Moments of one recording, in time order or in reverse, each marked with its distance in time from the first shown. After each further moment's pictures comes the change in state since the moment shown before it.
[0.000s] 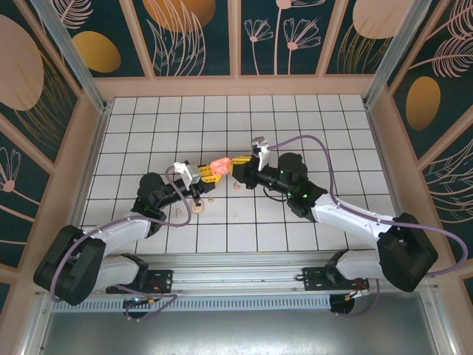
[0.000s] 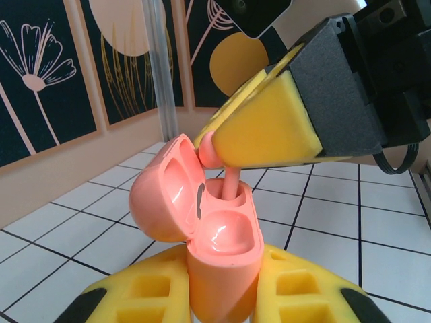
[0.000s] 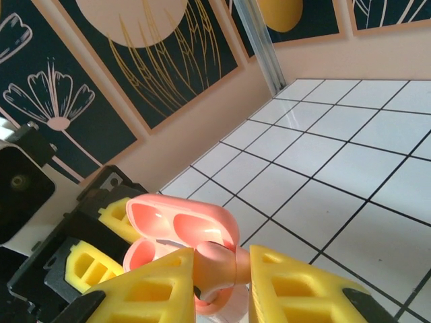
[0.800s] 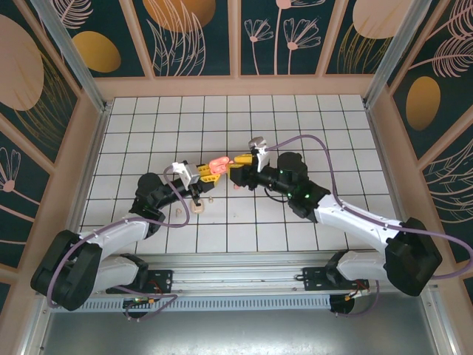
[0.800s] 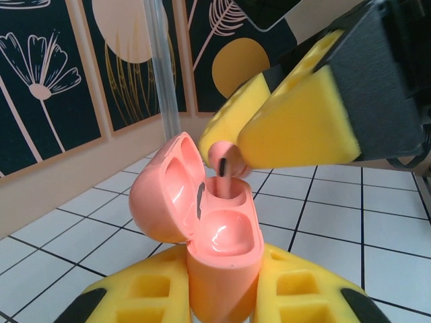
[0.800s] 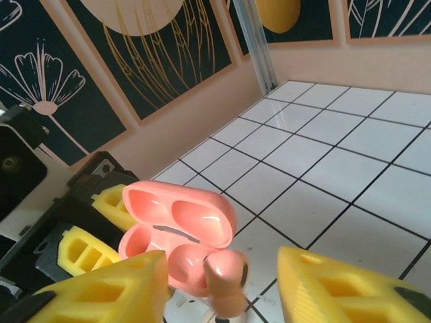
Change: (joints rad) left arm -0.002 -0.039 0.005 -0.030 -0.007 0.008; right arm 0.024 -0.050 0.034 -0.104 0.039 -0.076
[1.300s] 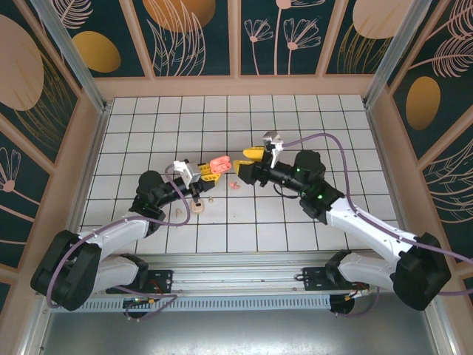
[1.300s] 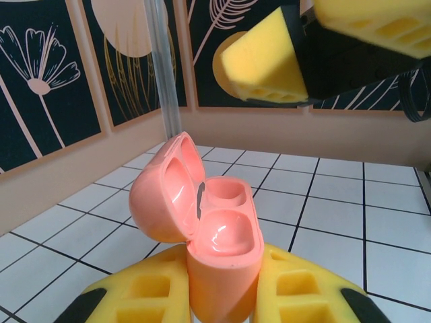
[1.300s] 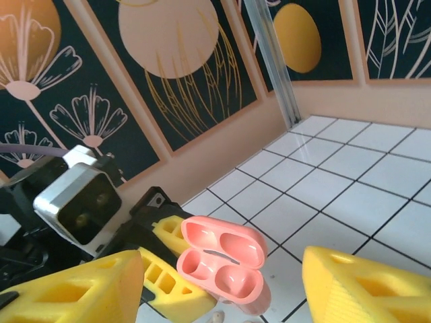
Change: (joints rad) left arm 0.000 0.000 0.021 -0.048 0.000 0.019; right arm -0.087 -0.116 -0.023 0.035 -0.140 0.050
